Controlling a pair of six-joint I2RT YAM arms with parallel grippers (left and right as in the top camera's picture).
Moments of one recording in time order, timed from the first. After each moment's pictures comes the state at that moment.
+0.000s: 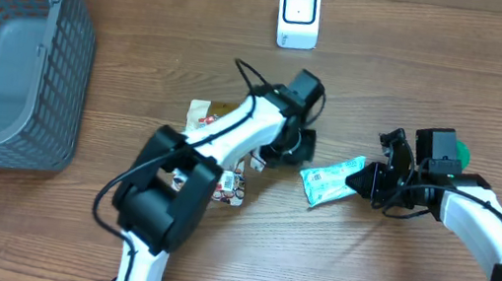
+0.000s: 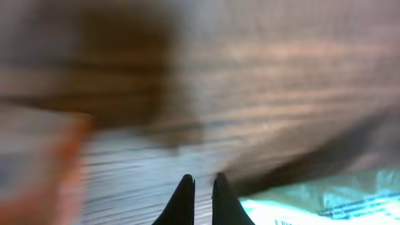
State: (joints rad) left arm -0.55 2.05 1.45 -0.79 0.21 -0.55; right arm 0.12 1.57 0.77 -0.41 -0.62 0.21
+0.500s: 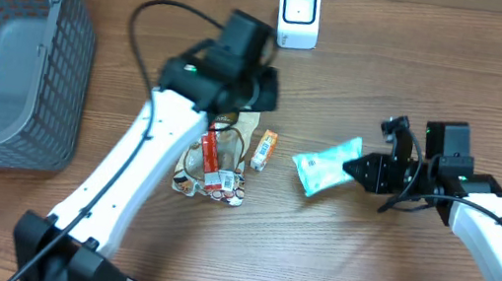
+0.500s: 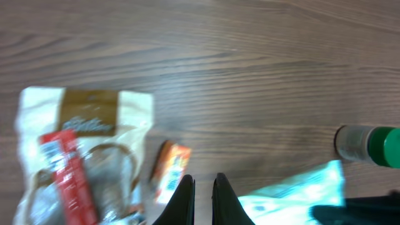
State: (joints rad) left arm -0.37 1.62 1.53 -0.93 0.09 -0.49; right arm 0.12 1.45 0.83 -0.41 -0.76 0.12
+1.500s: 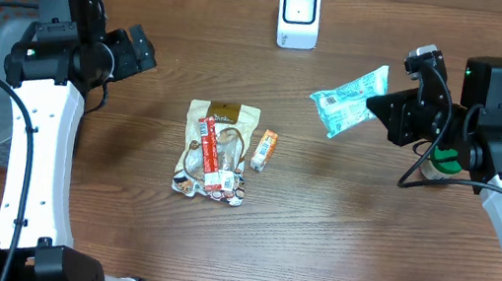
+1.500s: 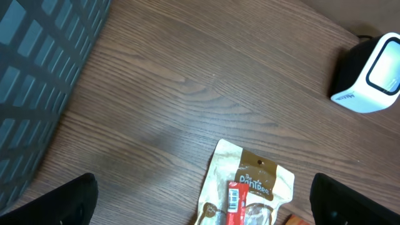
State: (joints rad) left arm 0.21 1.55 1.53 -0.95 0.09 -0.32; right arm 0.12 1.42 1.26 -0.65 -0.60 -0.08
